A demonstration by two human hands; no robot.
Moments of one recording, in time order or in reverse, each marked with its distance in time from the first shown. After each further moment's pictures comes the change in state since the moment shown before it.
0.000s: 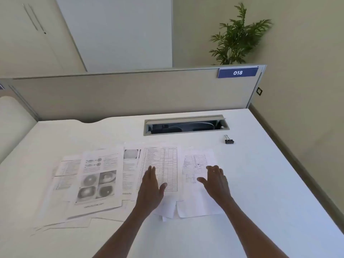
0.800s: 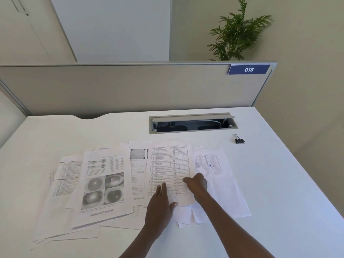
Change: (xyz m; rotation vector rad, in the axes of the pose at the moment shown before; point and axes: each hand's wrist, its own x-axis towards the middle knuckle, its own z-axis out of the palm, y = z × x) left_hand -0.015 -0.048 0.020 0.049 -0.119 -0.010; right_hand 0.015 -0.127 0.047 0.703 -0.172 0.614
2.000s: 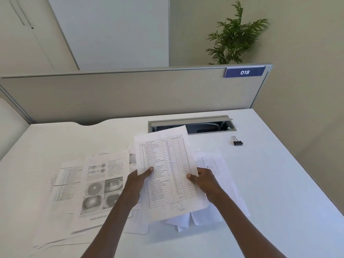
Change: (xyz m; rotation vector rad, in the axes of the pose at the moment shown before) left_hand 0.059 -0.014 -0.104 -1.273 -0.052 -0.356; right_hand 0.008 -0.001 -0.051 0.199 -0.246 -0.239
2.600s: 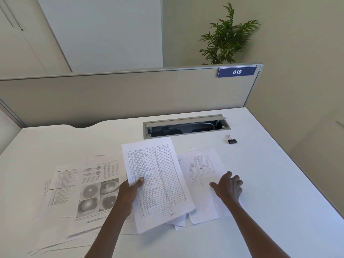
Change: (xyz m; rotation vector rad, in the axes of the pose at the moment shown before) left_hand -0.006 -0.028 -0.017 0.048 0.139 -0.002; right_hand 0.005 0.051 -0.056 -0.789 0.508 0.224
